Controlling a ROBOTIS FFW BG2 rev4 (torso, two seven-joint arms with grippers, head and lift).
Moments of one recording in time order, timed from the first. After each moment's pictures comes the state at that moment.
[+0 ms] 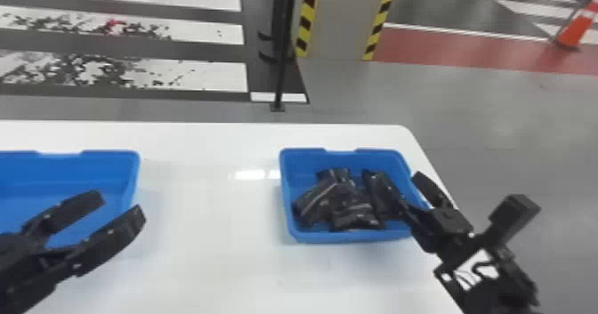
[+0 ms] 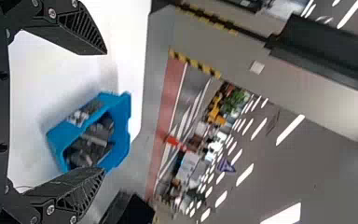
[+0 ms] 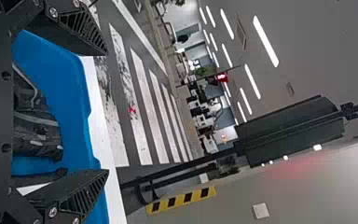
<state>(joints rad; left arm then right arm) 0.47 0.18 0.27 -2.27 0.53 0.62 -0.69 0.32 -0.02 -0.33 -1.89 -0.38 0.19 0.52</state>
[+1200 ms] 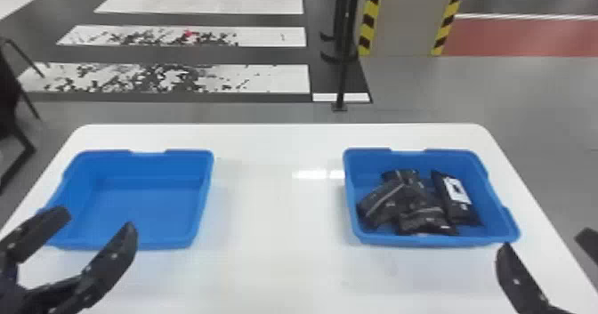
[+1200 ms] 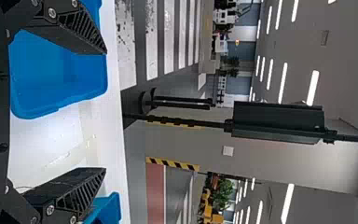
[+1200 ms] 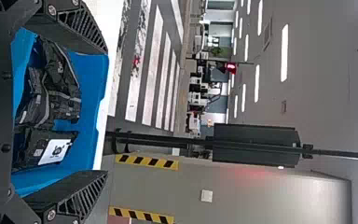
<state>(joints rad) 0.88 0.06 0.40 -2.54 0.34 0.28 -0.46 0.93 0.00 -0.31 -2.34 -0.17 -0.16 0.38</state>
